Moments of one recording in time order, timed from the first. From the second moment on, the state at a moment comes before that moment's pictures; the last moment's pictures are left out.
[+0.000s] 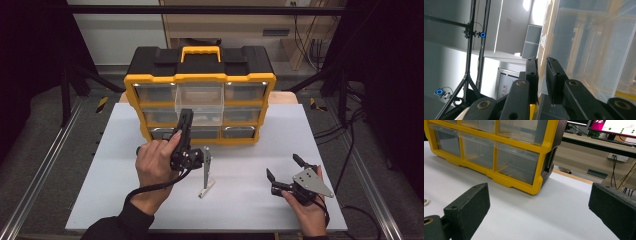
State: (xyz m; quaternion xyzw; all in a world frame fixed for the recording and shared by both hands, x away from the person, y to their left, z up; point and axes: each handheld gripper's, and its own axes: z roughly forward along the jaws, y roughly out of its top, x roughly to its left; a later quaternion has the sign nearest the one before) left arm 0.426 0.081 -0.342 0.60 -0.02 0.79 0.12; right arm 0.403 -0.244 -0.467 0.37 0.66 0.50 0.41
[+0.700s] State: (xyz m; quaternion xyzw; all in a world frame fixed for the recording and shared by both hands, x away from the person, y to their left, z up) left arm 0.423 0.079 -0.344 0.61 -0.01 0.78 0.13; right arm 0.403 -0.244 -0.467 0.37 0.66 0.50 0.41
